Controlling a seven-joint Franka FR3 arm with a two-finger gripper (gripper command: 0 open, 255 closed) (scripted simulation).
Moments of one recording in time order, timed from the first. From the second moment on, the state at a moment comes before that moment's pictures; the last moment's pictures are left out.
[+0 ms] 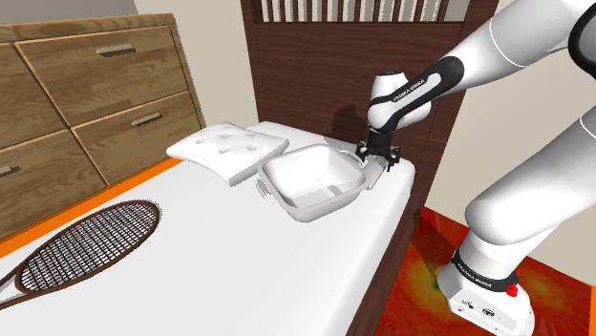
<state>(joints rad) -0.34 -0.27 0.06 -2.63 0.00 2.35 0.92</state>
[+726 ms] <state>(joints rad) -0.34 -0.26 0.06 -2.64 0.00 2.37 0.92</state>
